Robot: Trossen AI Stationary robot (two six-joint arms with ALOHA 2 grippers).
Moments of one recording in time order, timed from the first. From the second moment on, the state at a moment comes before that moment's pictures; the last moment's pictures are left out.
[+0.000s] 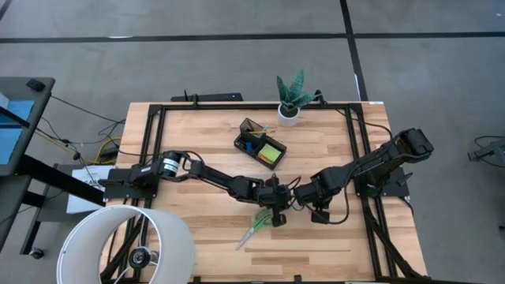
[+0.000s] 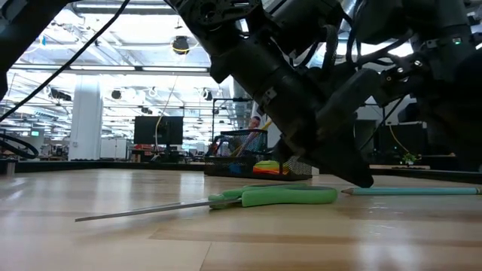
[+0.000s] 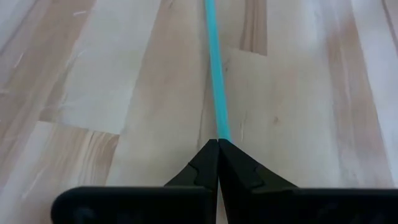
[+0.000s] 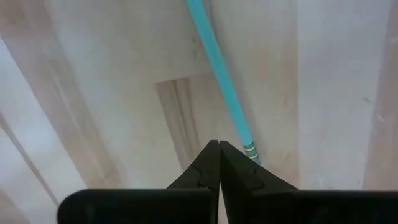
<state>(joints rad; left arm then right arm) -0.18 2.30 1.58 -0.02 -0.06 -0.34 0.31 1.56 0.88 -0.91 -0.16 0.47</state>
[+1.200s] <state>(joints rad) -0.27 2.46 1.59 0.14 -0.30 -0.29 0.31 1.55 0.89 -1.12 -0.16 0.48</state>
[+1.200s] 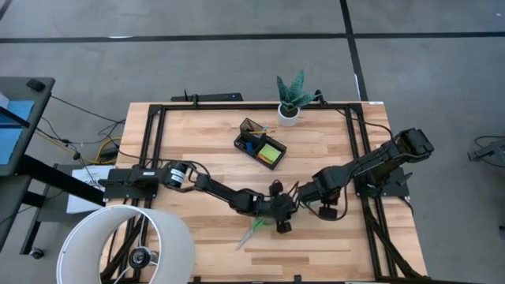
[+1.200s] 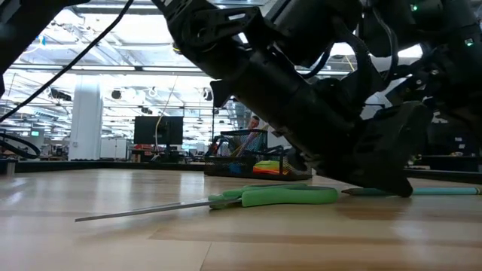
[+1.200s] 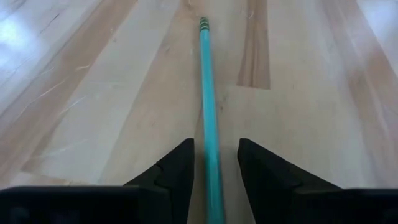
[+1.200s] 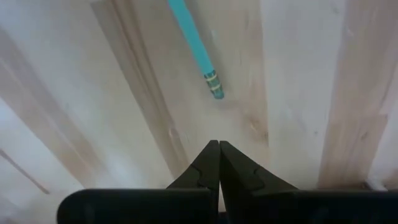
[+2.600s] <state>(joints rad) -0.28 2.48 1.58 0.20 -0.35 -0.39 0.31 1.55 0.69 -0.81 -0.12 0.41</state>
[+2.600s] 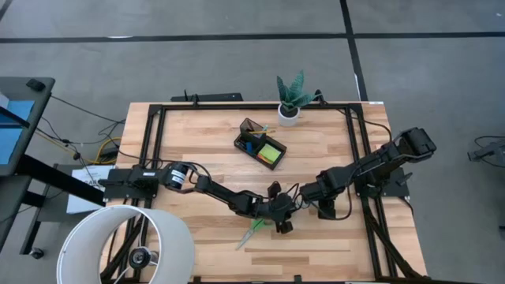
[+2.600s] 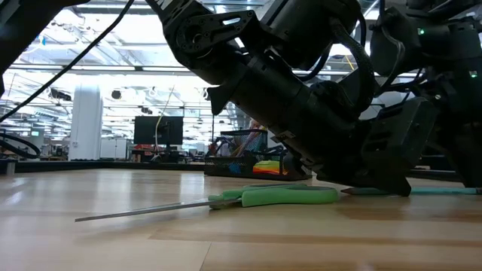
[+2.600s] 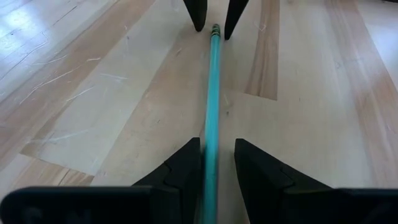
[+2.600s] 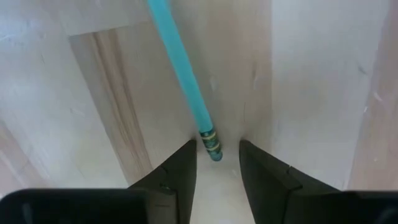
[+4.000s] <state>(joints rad) -0.27 2.47 1.58 0.22 -0.38 -0.36 0.39 1.55 0.69 -0.73 -0.14 0.55</state>
